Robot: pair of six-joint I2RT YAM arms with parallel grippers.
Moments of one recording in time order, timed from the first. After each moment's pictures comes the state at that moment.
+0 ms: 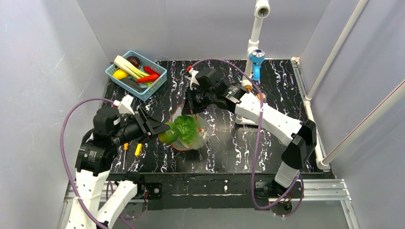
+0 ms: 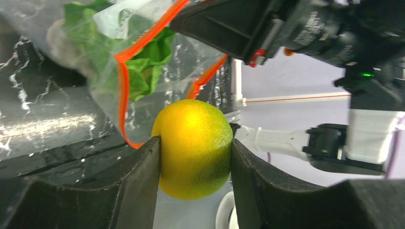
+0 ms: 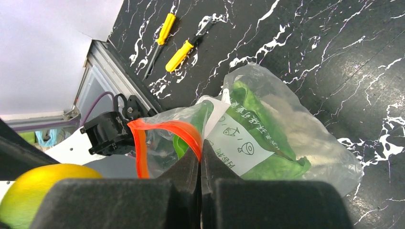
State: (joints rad) left arm -0.20 0.66 1.14 -0.98 0.54 -0.88; right arm 0.91 1.70 1.70 -0.64 -0.30 0.53
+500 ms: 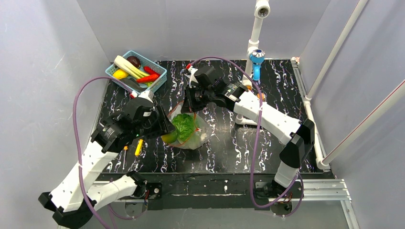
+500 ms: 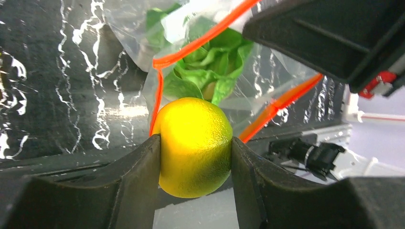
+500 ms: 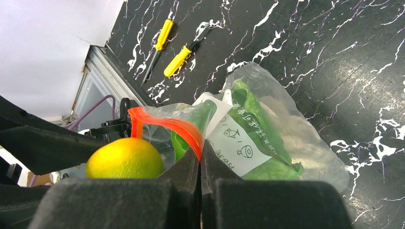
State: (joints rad) left arm -0.66 0.91 1.25 -1.13 -0.07 -0.81; right arm 0.91 1.73 1.76 -0.68 -0.27 0.53
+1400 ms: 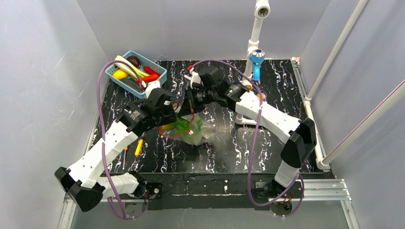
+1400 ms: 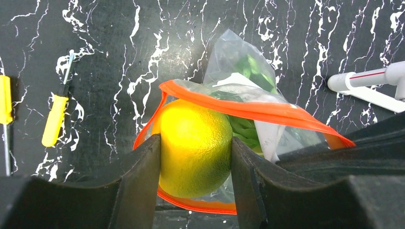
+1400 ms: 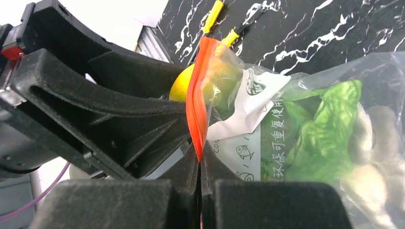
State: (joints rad) left arm -0.68 1.15 1.30 -1.07 -0.40 -0.78; right arm 0.87 1.72 1.67 -0.55 -0.53 0.60
